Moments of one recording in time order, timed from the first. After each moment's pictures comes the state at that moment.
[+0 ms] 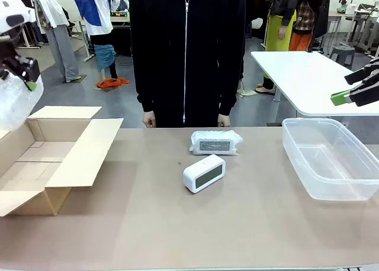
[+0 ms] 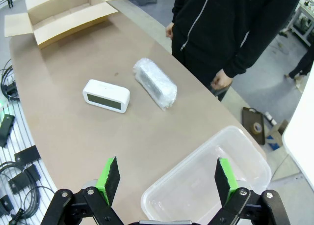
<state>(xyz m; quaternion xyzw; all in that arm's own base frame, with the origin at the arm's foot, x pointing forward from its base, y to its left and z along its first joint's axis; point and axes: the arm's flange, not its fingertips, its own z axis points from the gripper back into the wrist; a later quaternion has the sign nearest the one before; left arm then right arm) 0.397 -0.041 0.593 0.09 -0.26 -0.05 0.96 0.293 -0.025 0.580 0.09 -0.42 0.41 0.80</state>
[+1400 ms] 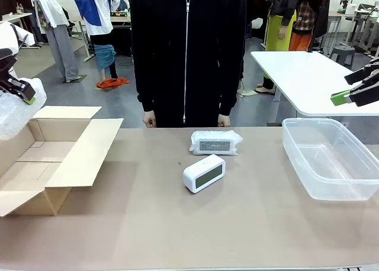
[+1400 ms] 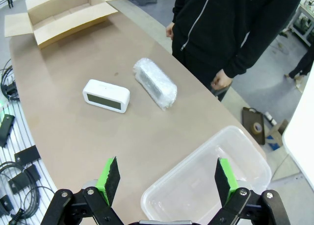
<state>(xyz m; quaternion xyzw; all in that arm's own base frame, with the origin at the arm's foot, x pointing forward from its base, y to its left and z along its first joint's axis) 0.392 -0.016 0.554 0.11 -0.31 -0.17 0.93 0.293 -0.025 0.580 0.09 -0.42 0.41 0.80</state>
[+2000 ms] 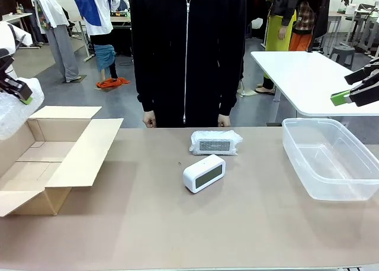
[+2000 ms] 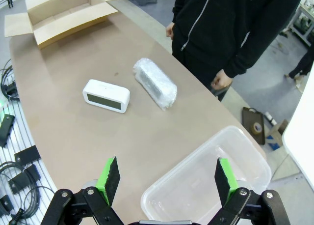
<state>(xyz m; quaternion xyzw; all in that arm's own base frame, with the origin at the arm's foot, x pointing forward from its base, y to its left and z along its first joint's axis) 0.391 0.000 0.557 0.11 -0.31 -0.18 0.93 0.293 -0.025 0.580 0.09 -0.42 0.41 0.80</state>
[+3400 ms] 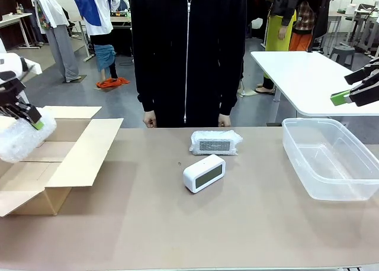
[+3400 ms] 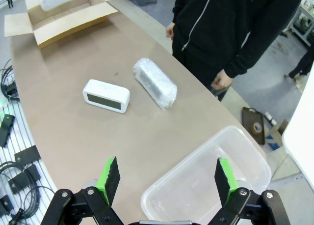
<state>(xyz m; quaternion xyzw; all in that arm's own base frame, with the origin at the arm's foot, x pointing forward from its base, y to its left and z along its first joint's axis) 0.445 0.025 0.475 0.01 -0.21 -0.20 0.96 0.293 -0.025 0.580 0.09 -0.42 0.41 0.80</state>
